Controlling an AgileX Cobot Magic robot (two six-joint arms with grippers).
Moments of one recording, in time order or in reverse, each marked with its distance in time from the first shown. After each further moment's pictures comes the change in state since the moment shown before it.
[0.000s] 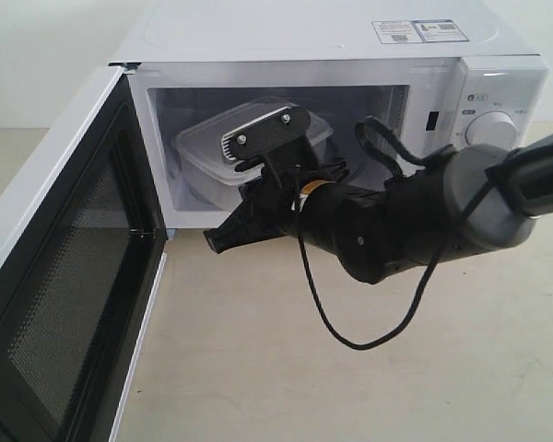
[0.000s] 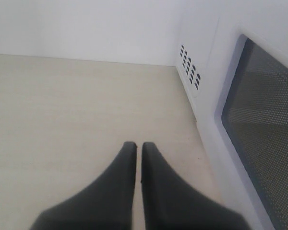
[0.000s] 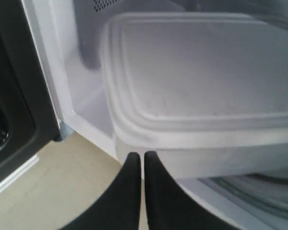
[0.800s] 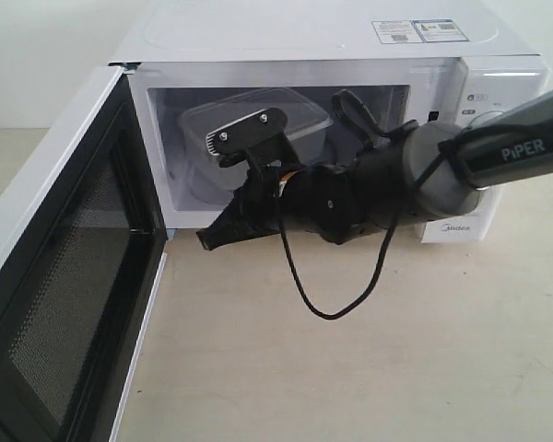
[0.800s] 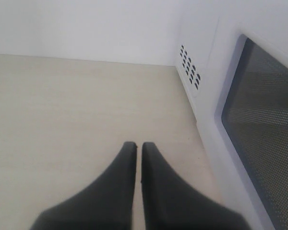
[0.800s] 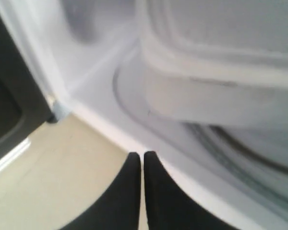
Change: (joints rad) left arm 0.000 0.000 0.000 0.000 0.000 0.000; right arm -0.030 0.086 -0.175 0.011 0.255 -0.020
